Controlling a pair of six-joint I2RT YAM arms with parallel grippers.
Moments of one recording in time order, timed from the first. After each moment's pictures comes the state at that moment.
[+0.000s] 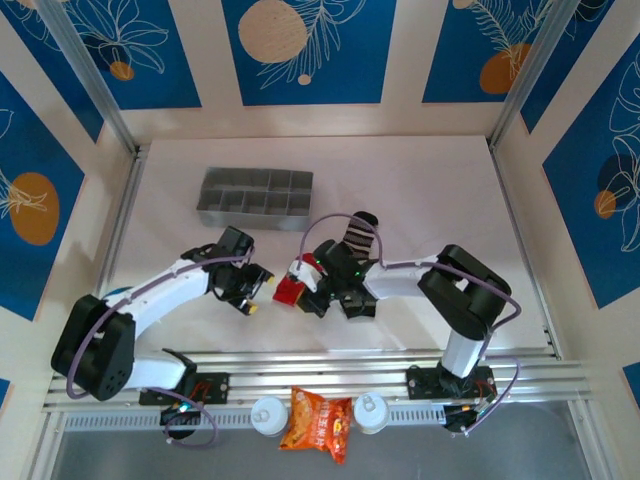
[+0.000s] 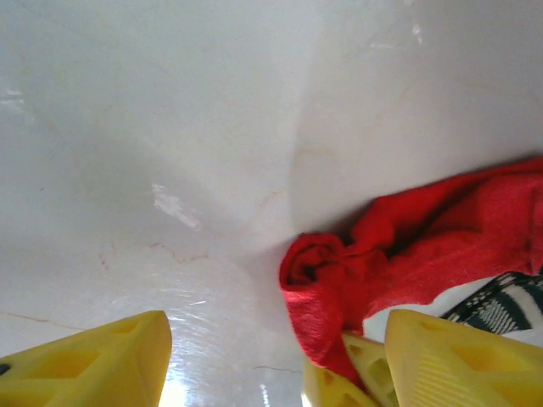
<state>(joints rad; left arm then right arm) -0.53 1.34 0.72 -0.60 0.28 -1.49 0.81 1.77 0.82 0.00 -0.58 -0.02</state>
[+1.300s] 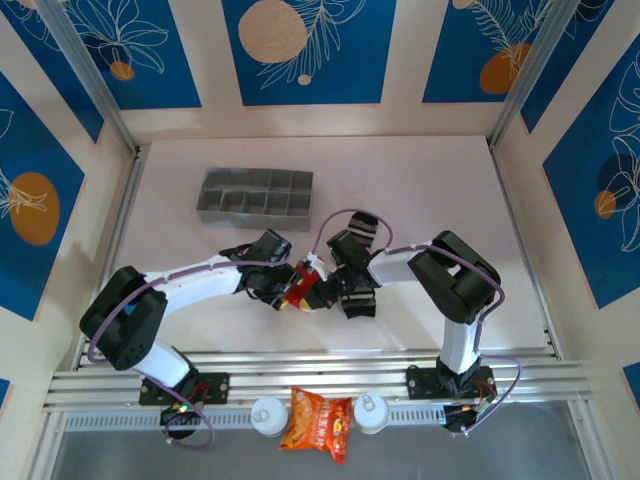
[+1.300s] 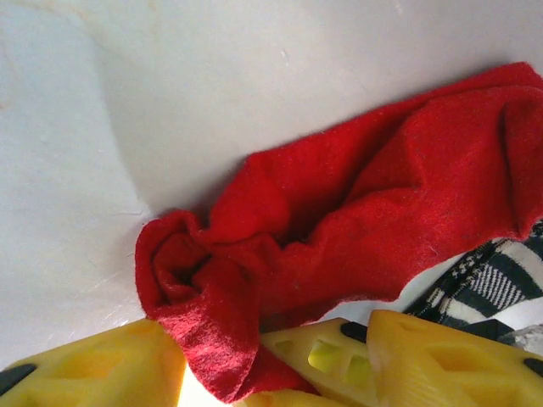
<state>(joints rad) -0.72 1.53 0.82 -0.42 0.21 -1.57 0.71 1.85 0.83 0.00 -0.83 0.08</state>
